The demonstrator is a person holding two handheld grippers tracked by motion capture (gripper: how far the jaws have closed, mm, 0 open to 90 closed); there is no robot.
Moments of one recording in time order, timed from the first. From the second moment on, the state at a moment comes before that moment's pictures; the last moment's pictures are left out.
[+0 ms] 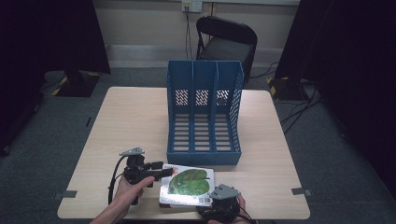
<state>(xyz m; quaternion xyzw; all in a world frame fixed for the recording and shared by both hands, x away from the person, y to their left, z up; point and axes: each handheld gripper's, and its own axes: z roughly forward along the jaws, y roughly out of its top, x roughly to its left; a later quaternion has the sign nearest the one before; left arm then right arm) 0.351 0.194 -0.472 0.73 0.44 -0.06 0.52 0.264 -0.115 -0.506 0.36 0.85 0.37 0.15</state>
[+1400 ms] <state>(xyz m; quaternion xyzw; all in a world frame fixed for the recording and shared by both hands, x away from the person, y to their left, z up) 0.351 0.168 -0.483 0.78 0.37 -0.14 0.49 0.280 -0.136 -0.489 0.34 0.85 0.40 0.05</state>
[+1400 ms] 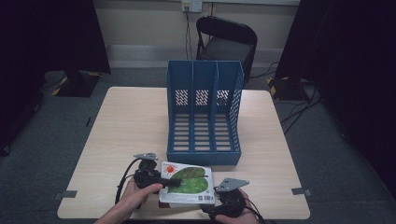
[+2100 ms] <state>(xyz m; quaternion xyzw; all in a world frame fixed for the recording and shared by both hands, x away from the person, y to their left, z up) 0.337 0.155 -0.472 0.82 0.30 -0.10 0.48 0.305 -0.145 -0.488 0.37 0.84 0.41 0.04</state>
